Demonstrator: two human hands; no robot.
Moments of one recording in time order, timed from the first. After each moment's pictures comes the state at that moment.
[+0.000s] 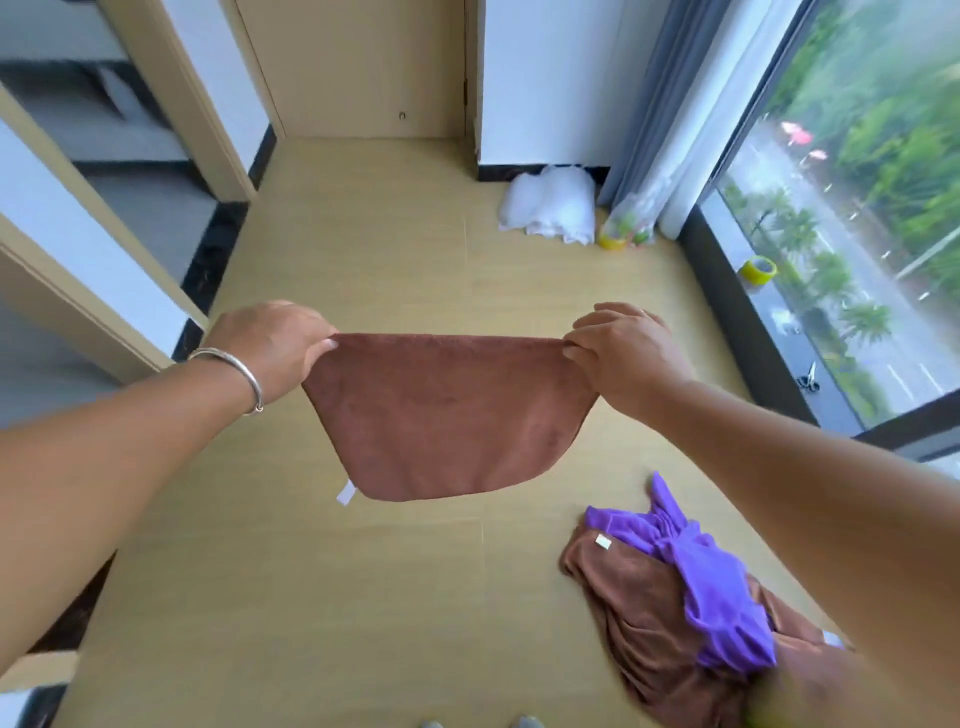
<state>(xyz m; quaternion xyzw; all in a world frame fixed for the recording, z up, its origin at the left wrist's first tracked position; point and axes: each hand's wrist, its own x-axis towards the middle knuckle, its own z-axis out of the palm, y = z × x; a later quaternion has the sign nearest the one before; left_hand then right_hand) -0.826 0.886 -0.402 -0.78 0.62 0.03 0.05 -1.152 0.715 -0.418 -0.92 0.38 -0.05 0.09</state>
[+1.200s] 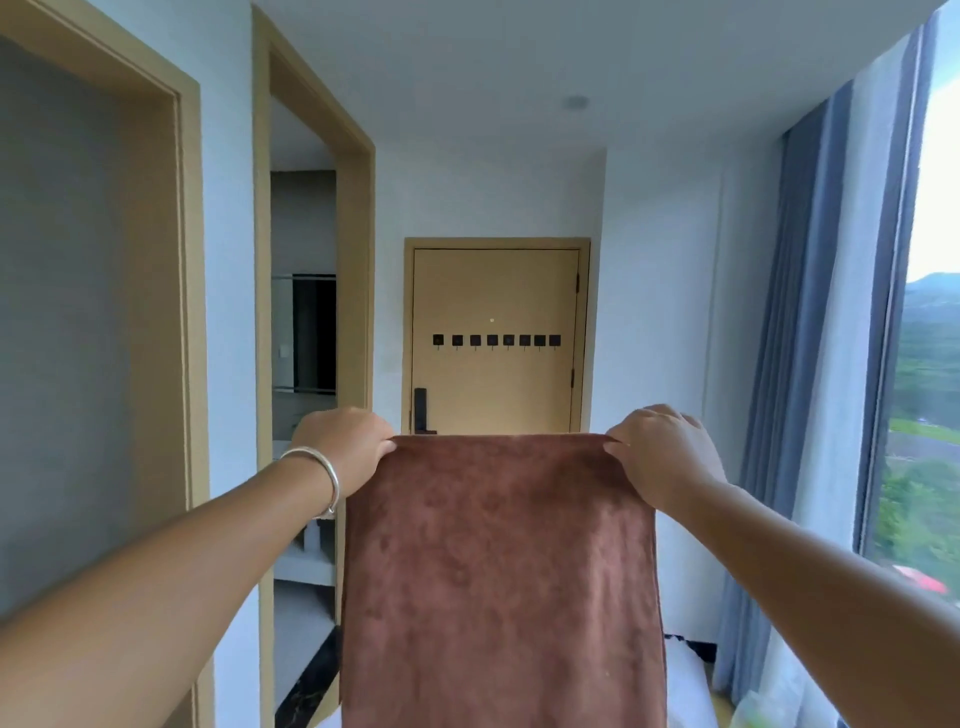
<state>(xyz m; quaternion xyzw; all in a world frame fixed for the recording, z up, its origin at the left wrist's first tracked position) -0.690 0.925 0.106 -0.83 0.47 -0.31 -0.03 -0.961 0.707 0.098 -0.86 0.37 -0.30 -0.18</state>
